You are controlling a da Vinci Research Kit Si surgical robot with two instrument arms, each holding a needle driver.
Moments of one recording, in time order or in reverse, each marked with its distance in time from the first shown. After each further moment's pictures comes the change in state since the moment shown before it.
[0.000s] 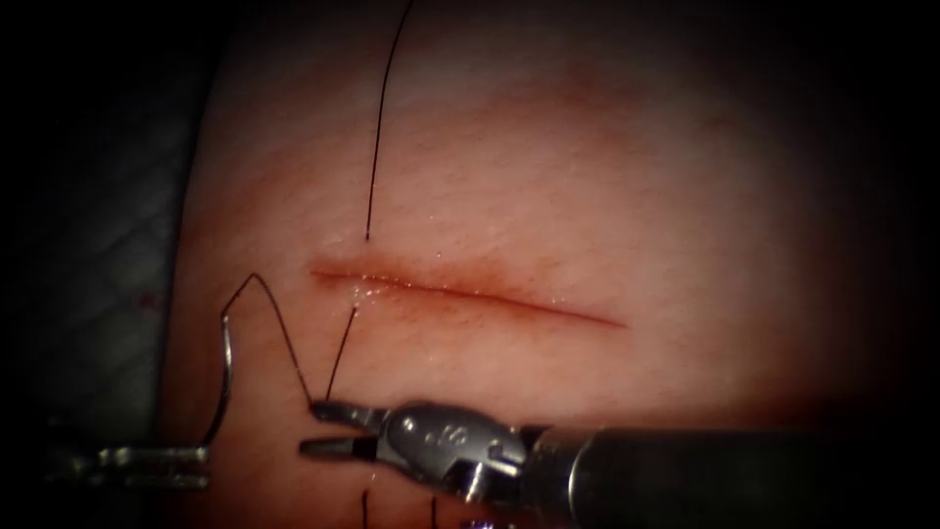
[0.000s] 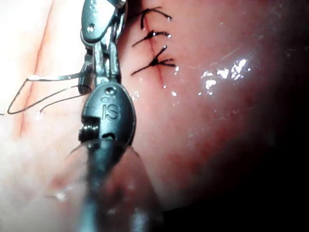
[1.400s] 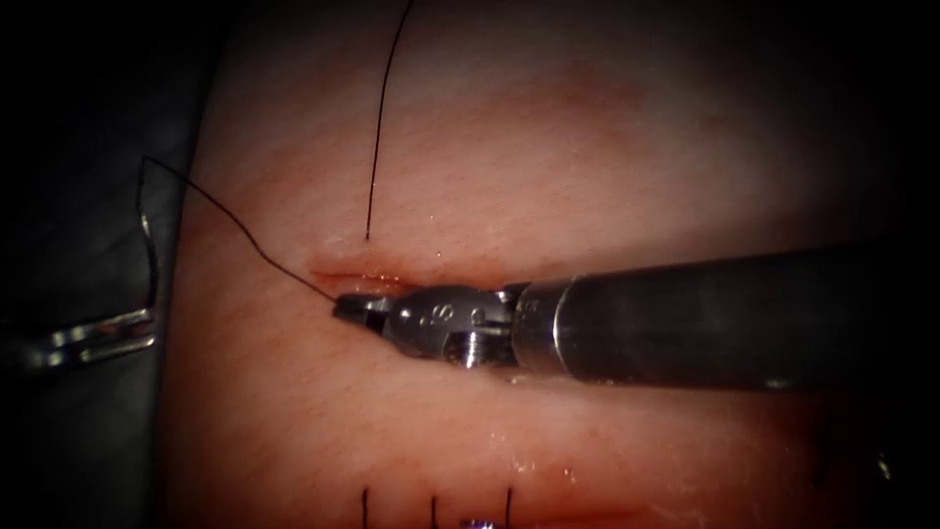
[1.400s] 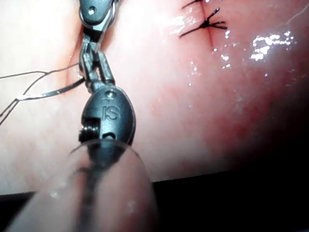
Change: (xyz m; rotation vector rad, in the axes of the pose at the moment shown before) right arm -0.002 0.008 0.003 -0.114 -0.280 -0.064; left arm -0.005 -0.006 -0.003 0.214 -0.100 0.033
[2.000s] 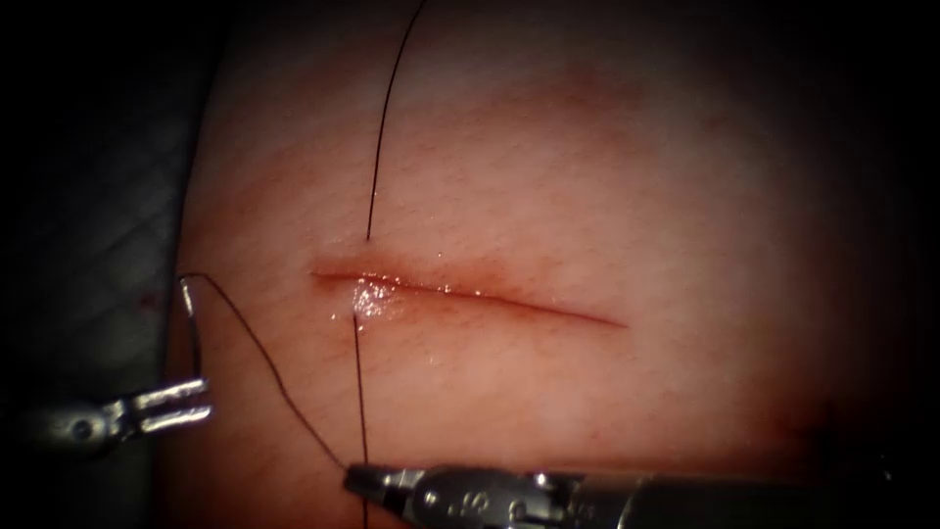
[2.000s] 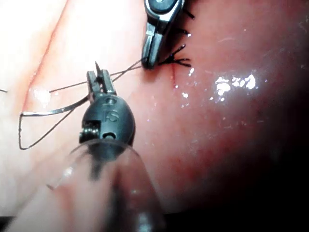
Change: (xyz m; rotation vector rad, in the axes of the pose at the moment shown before) right arm -0.001 -0.015 -0.009 0.050 -0.012 0.019; left arm 0.001 0.007 0.002 -0.080 -0.151 -0.065
